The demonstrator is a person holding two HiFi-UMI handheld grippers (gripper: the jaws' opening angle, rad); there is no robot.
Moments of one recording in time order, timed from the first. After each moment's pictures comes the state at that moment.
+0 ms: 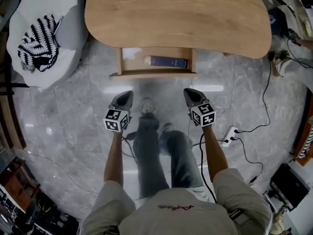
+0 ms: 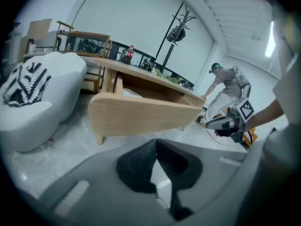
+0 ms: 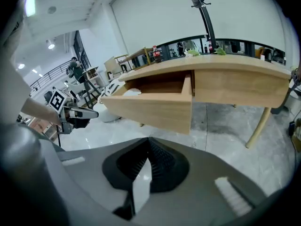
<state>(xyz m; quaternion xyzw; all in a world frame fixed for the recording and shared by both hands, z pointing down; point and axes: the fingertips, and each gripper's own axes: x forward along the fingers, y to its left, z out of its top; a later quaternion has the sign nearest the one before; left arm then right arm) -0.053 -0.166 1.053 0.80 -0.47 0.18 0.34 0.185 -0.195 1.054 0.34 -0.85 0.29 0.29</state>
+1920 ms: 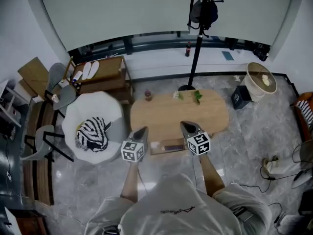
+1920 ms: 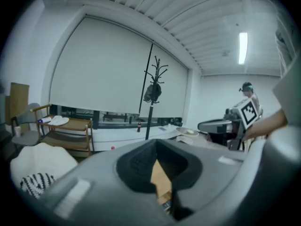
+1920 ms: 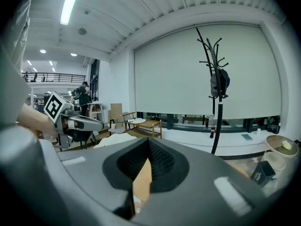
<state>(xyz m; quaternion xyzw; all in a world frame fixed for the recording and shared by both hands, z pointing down) -0.068 -0.271 0.394 0.87 -0.47 0.08 0.13 0.103 -0.289 0.387 0.41 -0.90 0.08 0.11</state>
